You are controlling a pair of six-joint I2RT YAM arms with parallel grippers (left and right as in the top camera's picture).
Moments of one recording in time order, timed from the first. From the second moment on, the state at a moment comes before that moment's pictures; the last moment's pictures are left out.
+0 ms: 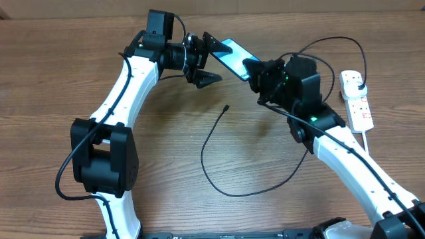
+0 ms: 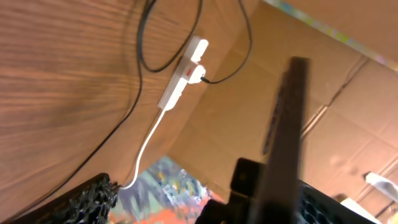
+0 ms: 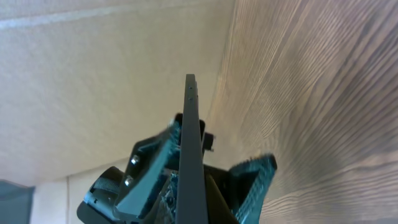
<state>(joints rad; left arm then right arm) -0.22 2.04 1.70 -0.54 1.05 -1.21 0.37 1.44 0.99 0.08 -0.23 1.65</state>
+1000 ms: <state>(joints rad) -0.22 2.04 1.70 -0.52 1.04 -1.28 0.40 1.51 0.99 0.12 -0.24 1.95</state>
